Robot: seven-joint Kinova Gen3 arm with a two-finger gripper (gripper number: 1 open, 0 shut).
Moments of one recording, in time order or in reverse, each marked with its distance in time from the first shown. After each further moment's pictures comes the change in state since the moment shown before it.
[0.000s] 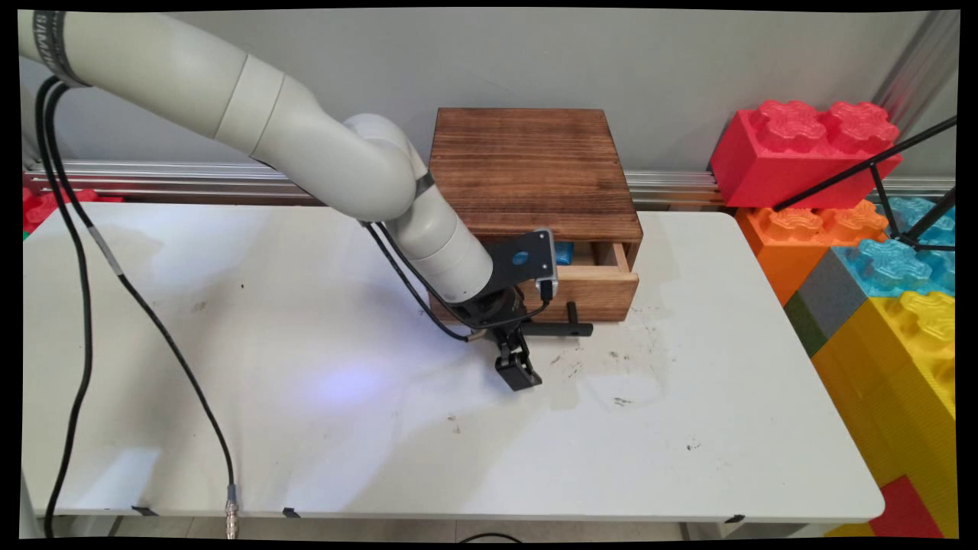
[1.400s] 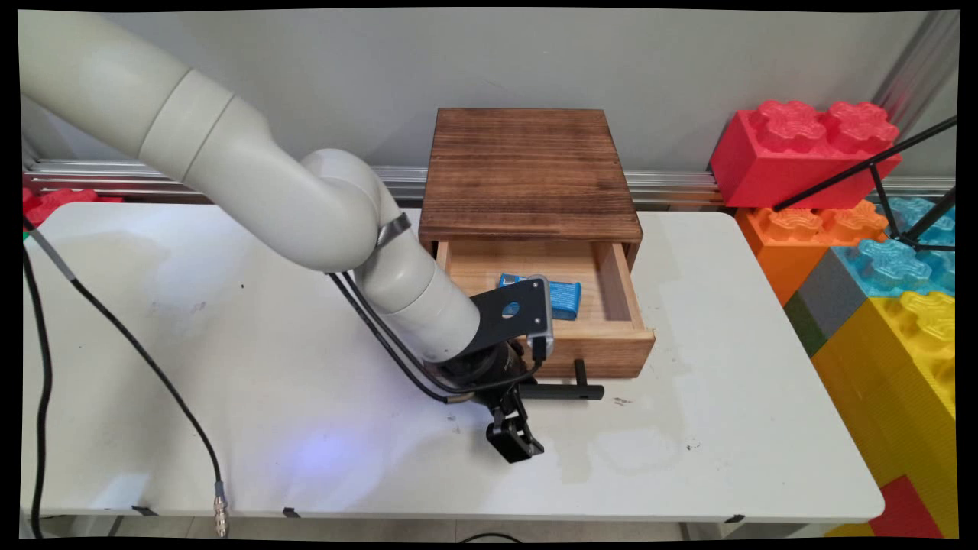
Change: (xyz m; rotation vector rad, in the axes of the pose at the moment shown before) arm -0.005 0.079 -0.021 -0.093 0.040 -0.022
